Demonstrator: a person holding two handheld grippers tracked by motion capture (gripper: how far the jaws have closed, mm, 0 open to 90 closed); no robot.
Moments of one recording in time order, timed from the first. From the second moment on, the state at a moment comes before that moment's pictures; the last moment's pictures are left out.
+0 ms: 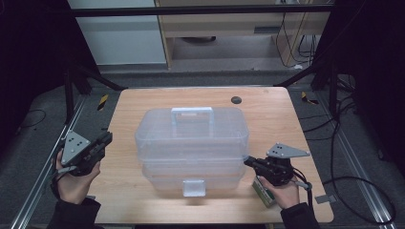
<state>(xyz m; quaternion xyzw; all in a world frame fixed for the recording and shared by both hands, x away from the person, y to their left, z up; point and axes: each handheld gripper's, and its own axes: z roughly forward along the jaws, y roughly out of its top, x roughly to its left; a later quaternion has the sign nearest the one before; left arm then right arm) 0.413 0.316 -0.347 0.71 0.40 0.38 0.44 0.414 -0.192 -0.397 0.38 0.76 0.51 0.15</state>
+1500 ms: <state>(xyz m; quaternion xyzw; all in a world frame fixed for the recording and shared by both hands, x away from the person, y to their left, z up) 0.410 0.280 -0.393 0.79 0.33 0.24 0.46 0.415 -0.192 -0.395 0.38 0.76 0.50 0.15</state>
